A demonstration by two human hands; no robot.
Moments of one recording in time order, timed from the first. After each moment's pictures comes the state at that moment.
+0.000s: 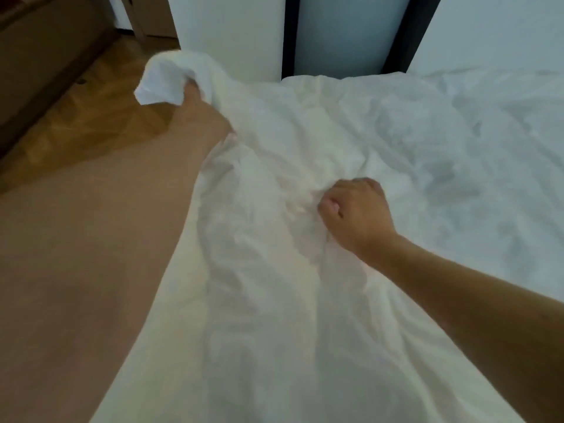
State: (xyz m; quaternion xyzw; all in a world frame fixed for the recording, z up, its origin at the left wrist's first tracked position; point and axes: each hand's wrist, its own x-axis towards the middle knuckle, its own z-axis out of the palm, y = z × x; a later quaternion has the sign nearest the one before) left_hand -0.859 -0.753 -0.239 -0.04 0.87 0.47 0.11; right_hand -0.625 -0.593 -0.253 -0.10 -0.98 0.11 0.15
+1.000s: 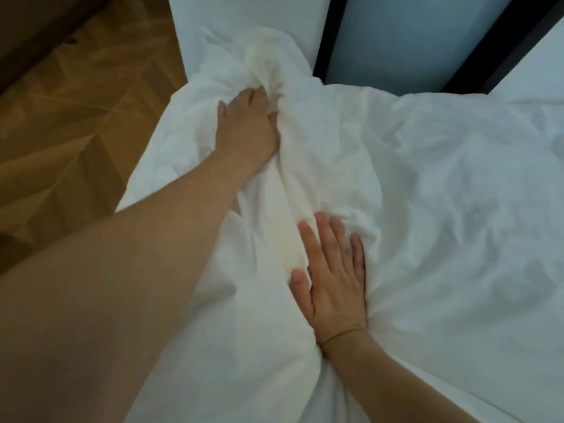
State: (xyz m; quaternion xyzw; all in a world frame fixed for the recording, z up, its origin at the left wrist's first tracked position) left_hand -0.969 -0.682 -0.295 0.18 0.96 0.20 -0.07; right_hand -0.726 -0.599 -0.358 -0.06 -0.97 0.12 0.18
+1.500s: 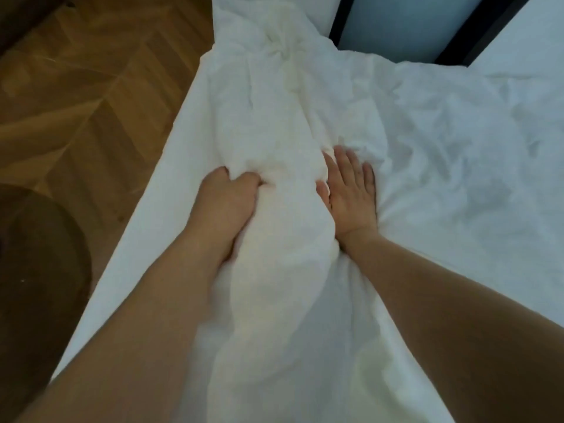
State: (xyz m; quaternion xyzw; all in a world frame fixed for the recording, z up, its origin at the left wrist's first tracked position) left_hand -0.742 -0.824 -0.240 -0.13 0.78 0.59 0.18; right_hand -0.719 -0.610 -0.327 -0.12 -0.99 0.03 0.07
